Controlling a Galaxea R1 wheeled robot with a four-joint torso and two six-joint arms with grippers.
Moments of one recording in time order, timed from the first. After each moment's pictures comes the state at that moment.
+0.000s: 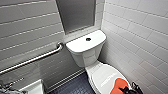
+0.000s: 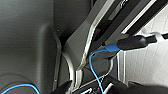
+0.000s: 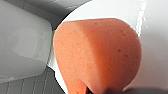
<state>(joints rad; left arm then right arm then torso) 1.51 2.58 -1.77 -0.15 0.07 0.24 -0.73 2.13 -1.07 1.19 0.74 -0.48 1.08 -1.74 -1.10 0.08</state>
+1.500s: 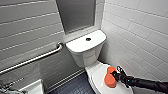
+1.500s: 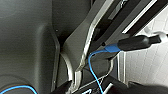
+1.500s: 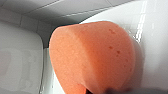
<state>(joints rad) 1.51 2.60 -1.79 -0.15 0.07 0.24 -0.50 2.51 -1.80 1.55 0.41 -0.61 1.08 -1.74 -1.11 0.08</state>
